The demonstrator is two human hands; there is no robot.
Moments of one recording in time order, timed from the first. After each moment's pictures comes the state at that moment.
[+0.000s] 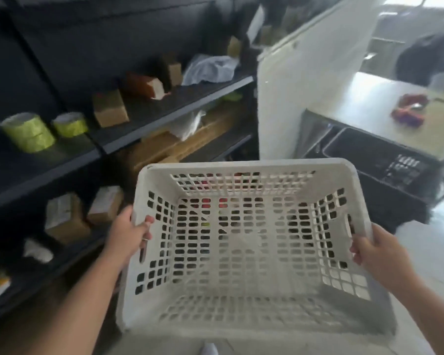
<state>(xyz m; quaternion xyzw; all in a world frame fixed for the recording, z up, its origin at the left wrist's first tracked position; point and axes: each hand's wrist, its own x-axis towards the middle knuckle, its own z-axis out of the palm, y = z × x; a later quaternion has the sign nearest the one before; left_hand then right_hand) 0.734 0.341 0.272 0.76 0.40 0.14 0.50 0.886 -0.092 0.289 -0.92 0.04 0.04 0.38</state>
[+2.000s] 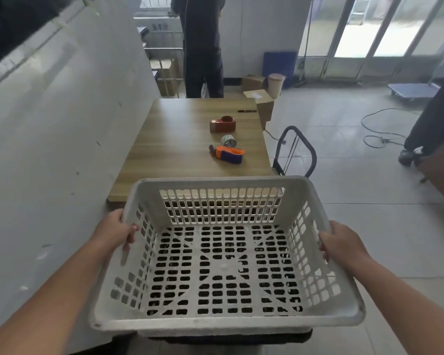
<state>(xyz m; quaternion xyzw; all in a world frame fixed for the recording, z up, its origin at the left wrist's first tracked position) 1.721 0.009 0.247 0.87 0.13 -0.14 0.45 1.544 -0.455 0.261 -0.87 0.33 0.02 0.38</state>
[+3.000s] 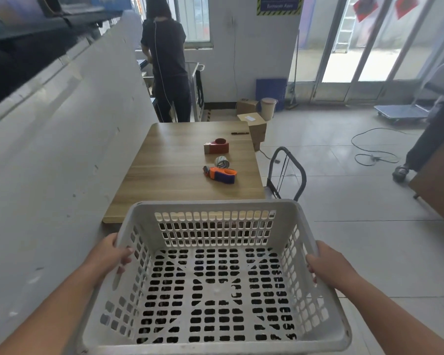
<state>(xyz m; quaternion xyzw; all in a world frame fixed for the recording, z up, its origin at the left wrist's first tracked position) 1.703 0.004 0.256 0.87 0.13 -0.15 0.45 1.530 -0.472 0.258 -0.88 0.30 0.09 0.35</state>
